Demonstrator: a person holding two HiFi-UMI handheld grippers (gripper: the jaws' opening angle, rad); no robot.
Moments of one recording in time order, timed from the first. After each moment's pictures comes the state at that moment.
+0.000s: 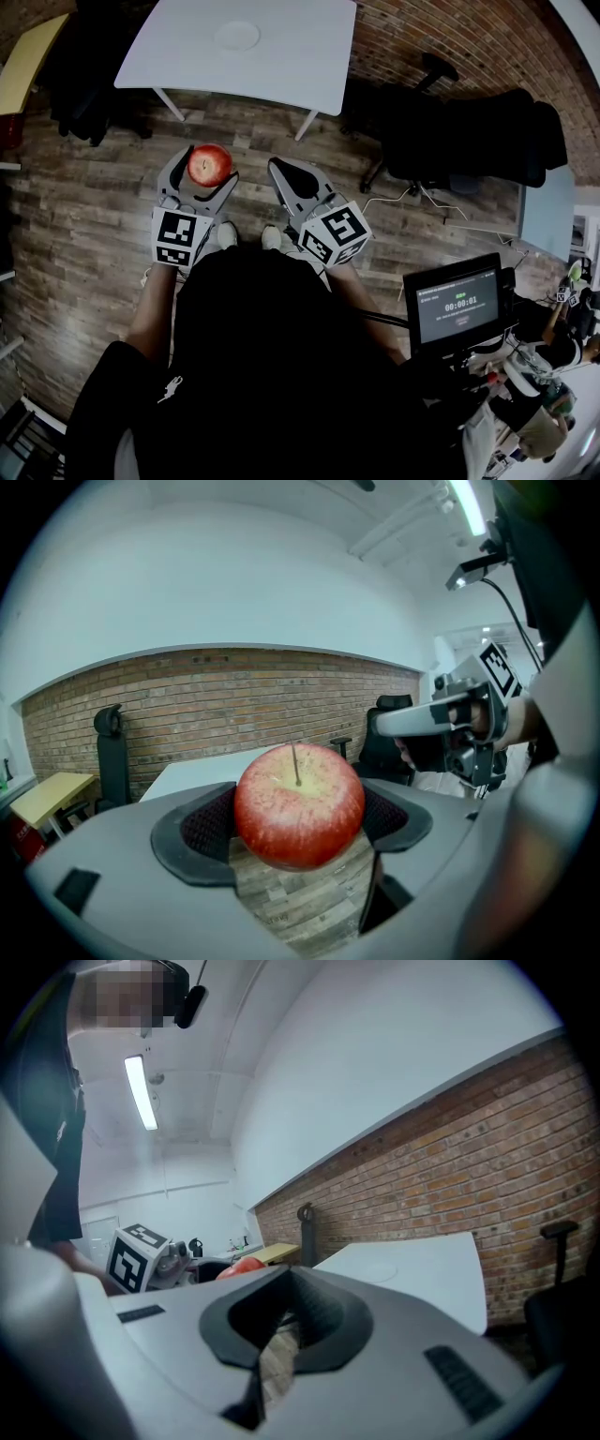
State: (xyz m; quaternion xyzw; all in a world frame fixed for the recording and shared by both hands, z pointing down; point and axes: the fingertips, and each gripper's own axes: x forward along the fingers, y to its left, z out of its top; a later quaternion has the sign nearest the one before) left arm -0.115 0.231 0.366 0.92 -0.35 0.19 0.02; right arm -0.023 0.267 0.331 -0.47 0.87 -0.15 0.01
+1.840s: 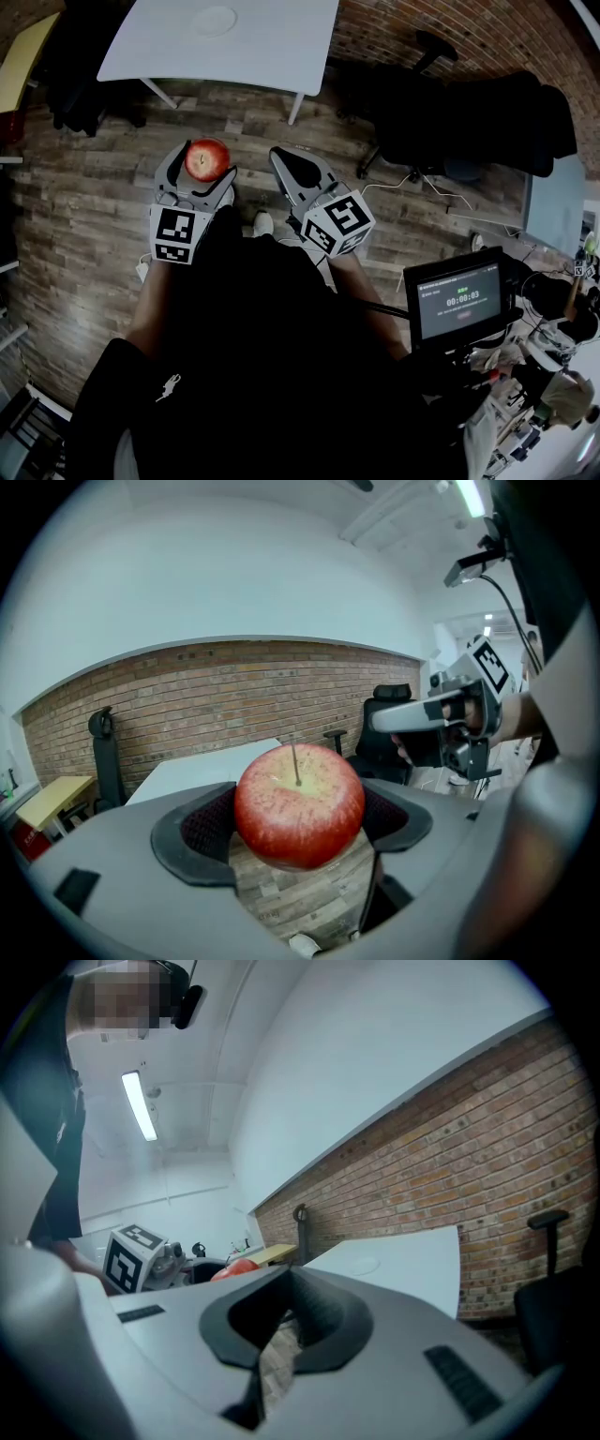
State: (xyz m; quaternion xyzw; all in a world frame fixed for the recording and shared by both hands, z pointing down) left arm -0.037 0.258 0.384 0.91 -0.36 0.22 0.02; right arm 0.063 0.286 0.353 -0.46 0.87 -0.17 0.02
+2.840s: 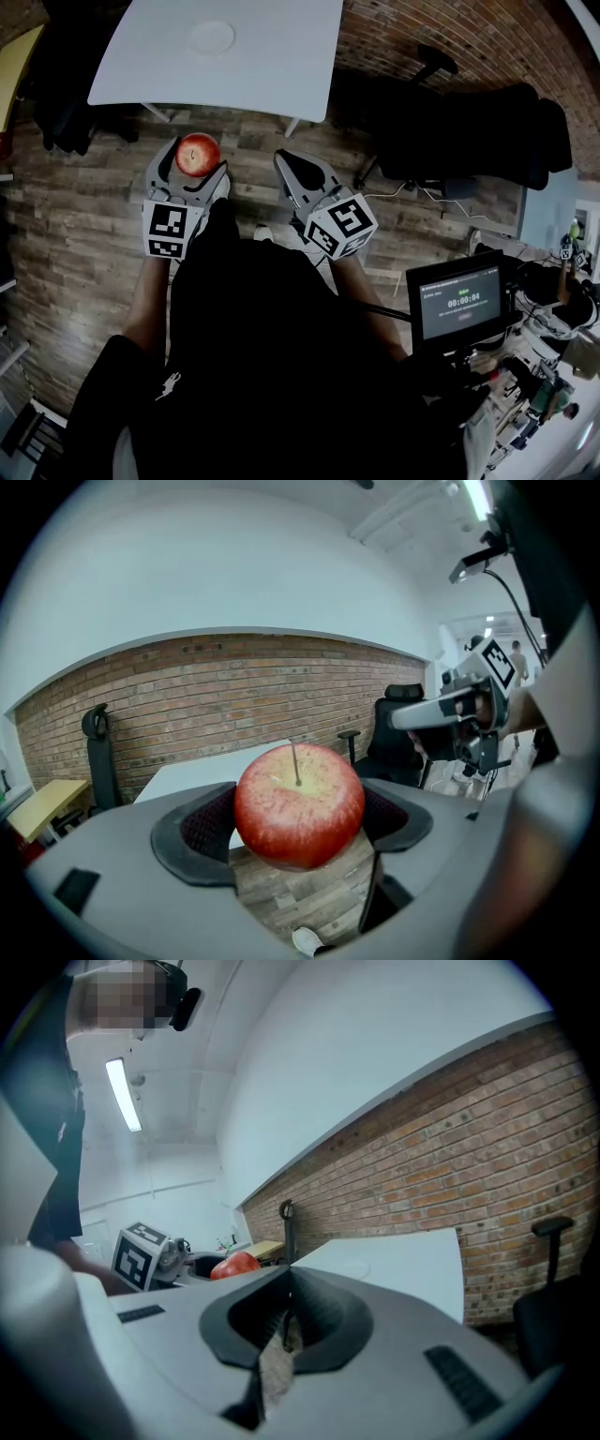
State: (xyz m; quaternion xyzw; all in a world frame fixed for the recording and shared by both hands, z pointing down) left arm -0.057 0.156 0.387 0.91 -0.35 0.22 0.02; right arm 0.062 0.206 0.358 -0.49 0.86 -0.17 0.00
